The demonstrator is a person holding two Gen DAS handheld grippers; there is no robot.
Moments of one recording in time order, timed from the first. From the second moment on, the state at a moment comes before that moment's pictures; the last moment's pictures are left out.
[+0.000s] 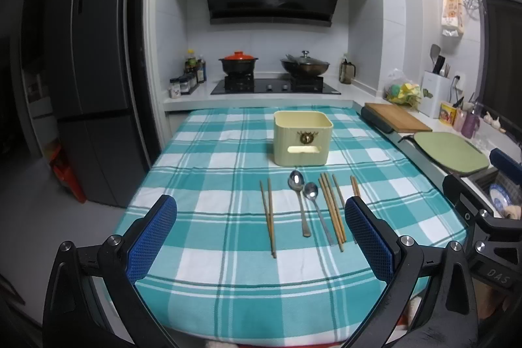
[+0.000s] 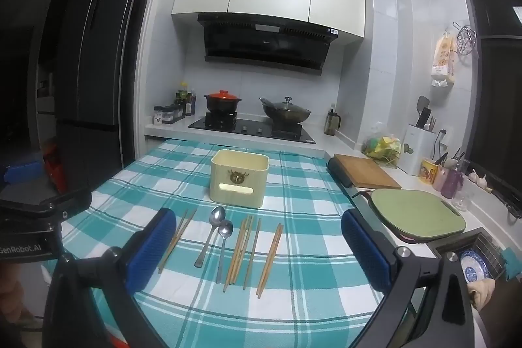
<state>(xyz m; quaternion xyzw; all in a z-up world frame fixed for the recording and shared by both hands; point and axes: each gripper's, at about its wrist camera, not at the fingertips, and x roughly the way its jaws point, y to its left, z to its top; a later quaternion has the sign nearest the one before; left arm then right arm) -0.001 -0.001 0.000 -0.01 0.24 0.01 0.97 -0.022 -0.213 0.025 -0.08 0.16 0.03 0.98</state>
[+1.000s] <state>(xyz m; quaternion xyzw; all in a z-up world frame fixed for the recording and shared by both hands) 0.001 -0.001 -0.004 0.00 0.23 0.01 0.97 -0.021 -0.208 0.029 -0.08 0.16 0.03 0.98</state>
